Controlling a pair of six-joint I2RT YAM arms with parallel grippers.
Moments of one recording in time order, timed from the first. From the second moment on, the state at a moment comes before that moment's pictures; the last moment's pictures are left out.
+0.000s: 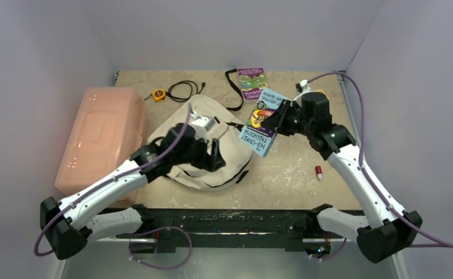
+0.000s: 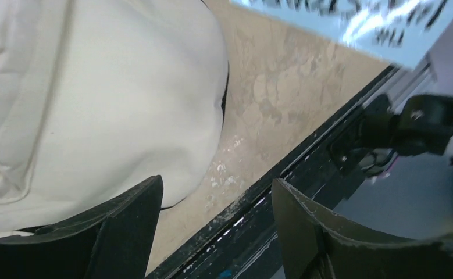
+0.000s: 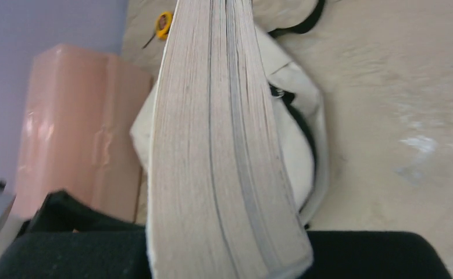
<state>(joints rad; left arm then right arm) -0.71 1.03 0.95 -0.52 0.18 -0.50 0.39 1.13 1.13 -0.51 -0.31 0.69</state>
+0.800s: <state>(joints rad) -1.23 1.74 1.20 -0.43 -0.66 -0.26 0.39 0.83 1.00 -0.81 0.17 0.65</state>
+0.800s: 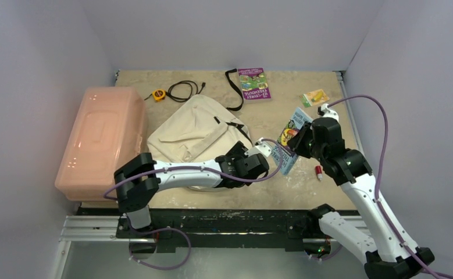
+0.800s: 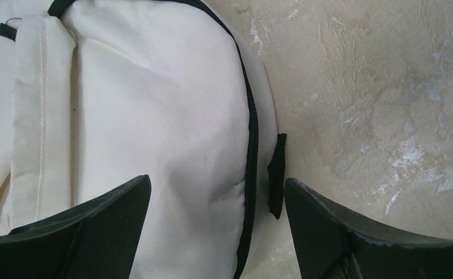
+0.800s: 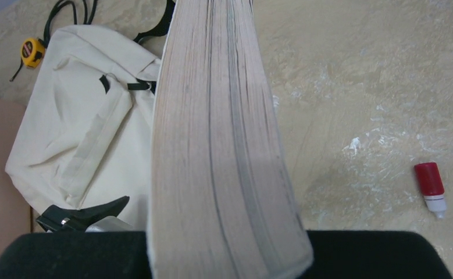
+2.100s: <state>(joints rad) -0.99 1.32 1.26 -0.66 -0.57 -0.07 0.39 0.97 0.76 -0.46 -0.72 0.73</state>
